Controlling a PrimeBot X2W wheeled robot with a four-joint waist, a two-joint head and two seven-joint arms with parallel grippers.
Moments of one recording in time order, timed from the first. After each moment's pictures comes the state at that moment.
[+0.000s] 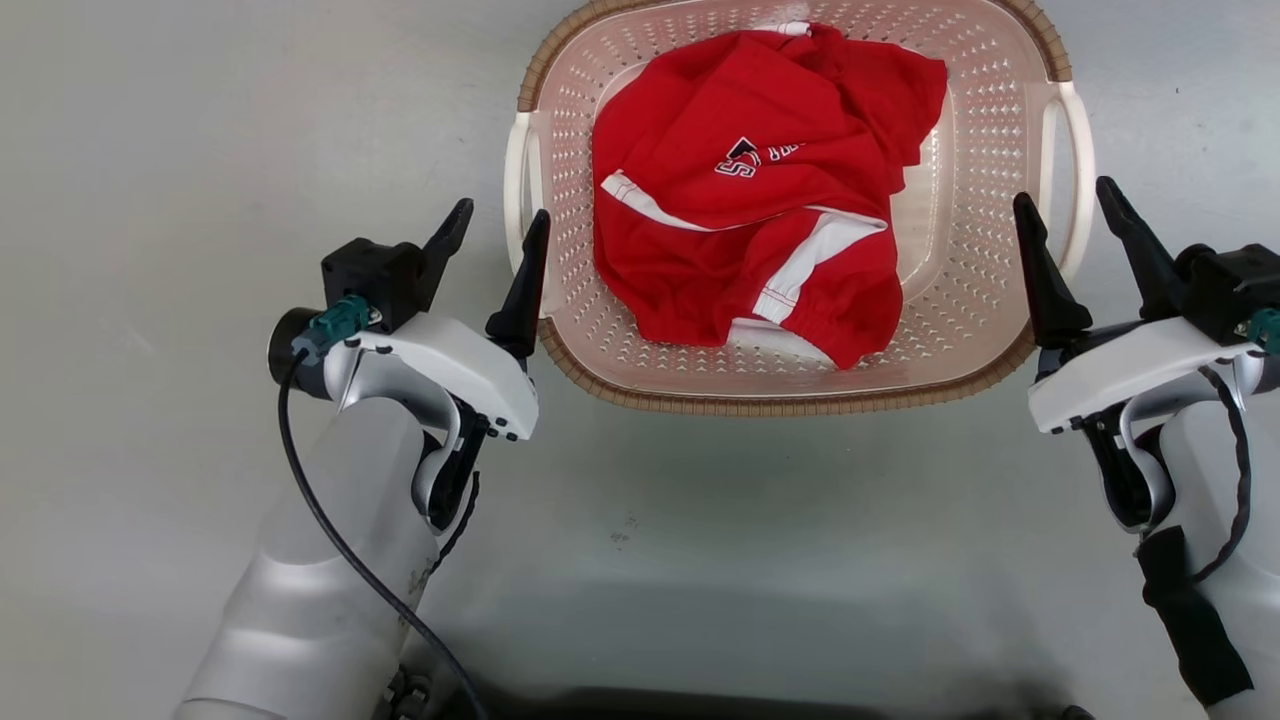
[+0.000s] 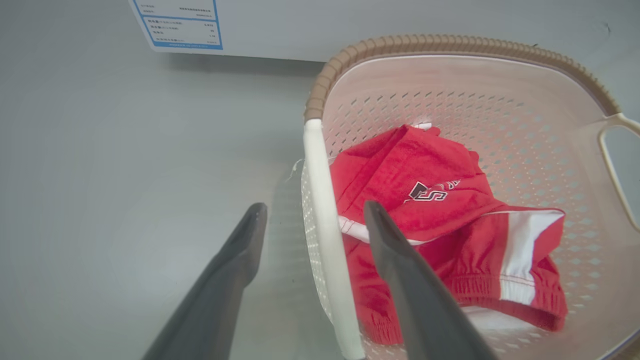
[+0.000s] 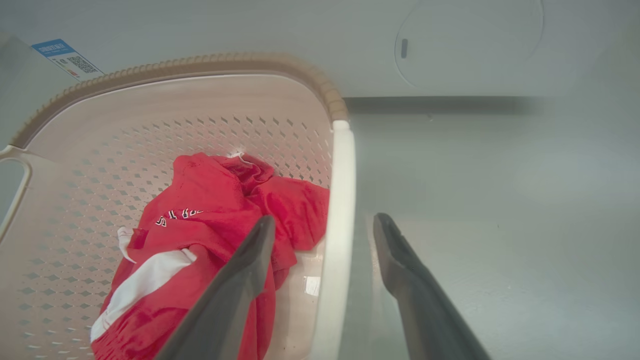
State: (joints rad) left arm -0.76 0.07 -0.43 0.78 -0.47 -0.12 -0.25; right arm -0.54 -0.05 0.25 0.47 0.36 0.13 -0.25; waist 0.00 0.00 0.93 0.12
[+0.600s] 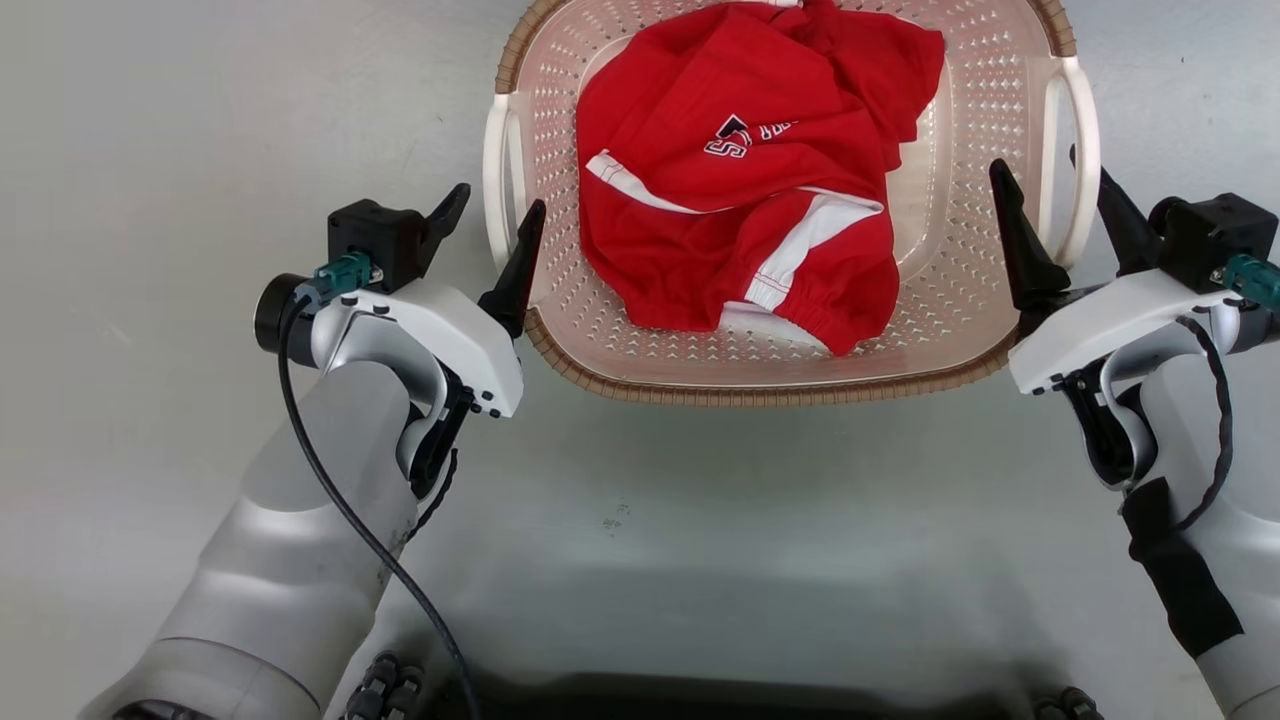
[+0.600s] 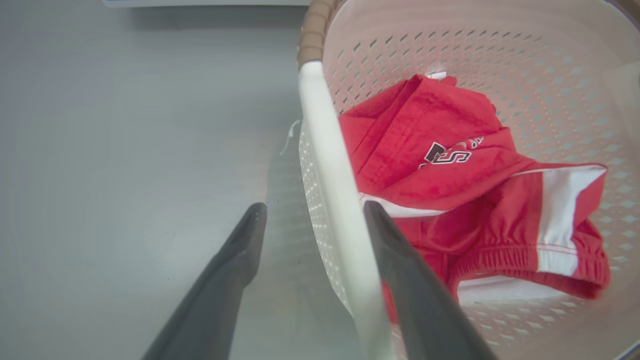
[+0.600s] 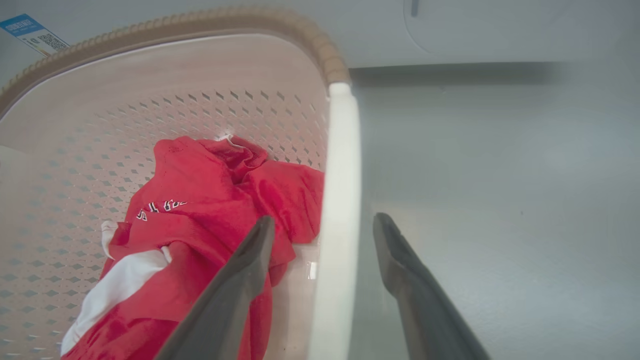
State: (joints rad) left arm -0.89 0.12 -0.62 0.93 -0.59 -0.13 -0.25; right arm -0.66 -0.06 0.35 0.60 0.44 0.13 -0.25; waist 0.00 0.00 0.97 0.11
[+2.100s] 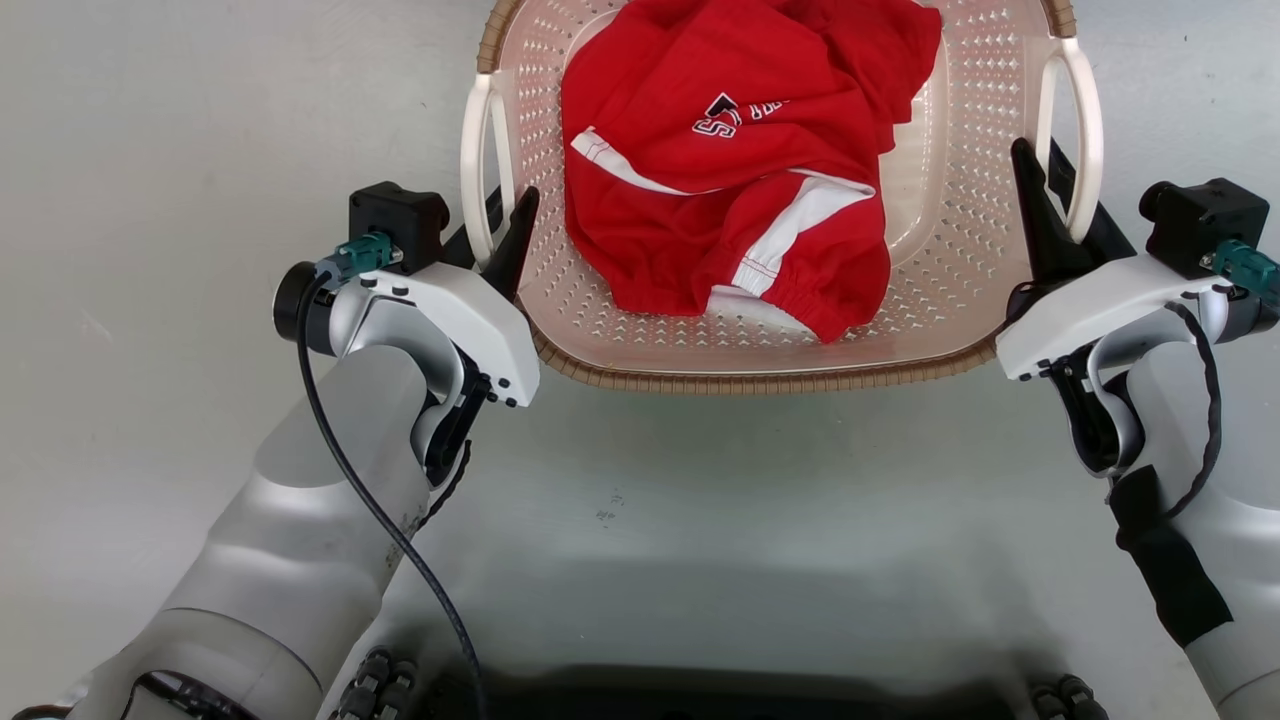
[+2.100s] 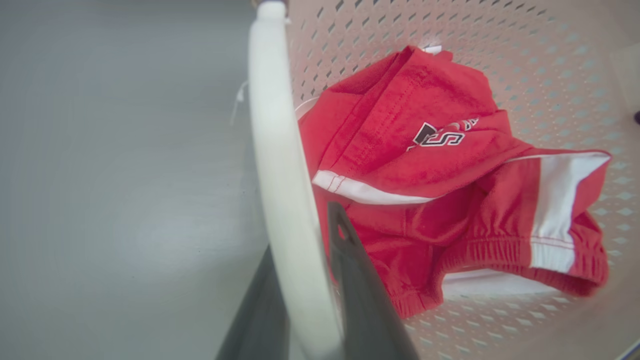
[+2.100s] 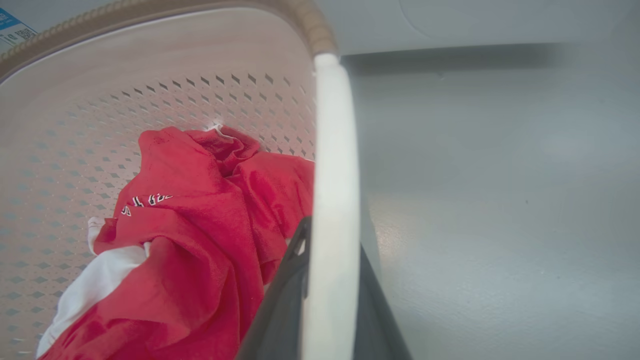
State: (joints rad) left arm -0.97 0.12 -0.81 0.98 -0.78 -0.12 -0.26; right arm -0.70 -0.04 0.38 0.62 0.47 0.12 -0.26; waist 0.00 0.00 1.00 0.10
